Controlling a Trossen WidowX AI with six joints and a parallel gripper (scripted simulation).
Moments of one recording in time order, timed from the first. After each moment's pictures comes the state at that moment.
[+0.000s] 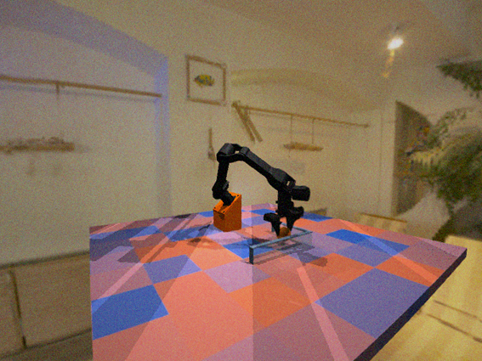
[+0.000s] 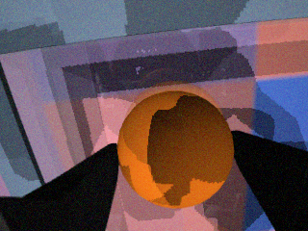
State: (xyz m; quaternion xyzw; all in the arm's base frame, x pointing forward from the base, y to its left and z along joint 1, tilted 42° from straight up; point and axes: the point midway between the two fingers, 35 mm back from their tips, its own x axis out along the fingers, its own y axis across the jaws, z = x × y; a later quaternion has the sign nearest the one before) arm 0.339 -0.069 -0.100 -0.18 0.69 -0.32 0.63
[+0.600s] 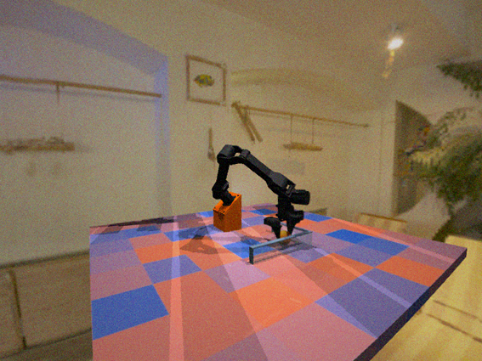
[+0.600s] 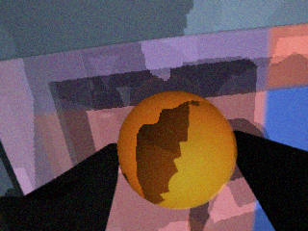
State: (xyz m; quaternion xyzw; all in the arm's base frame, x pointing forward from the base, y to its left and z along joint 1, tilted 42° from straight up) arm 0.337 -0.080 -0.113 -0.18 0.69 -0.32 0.63
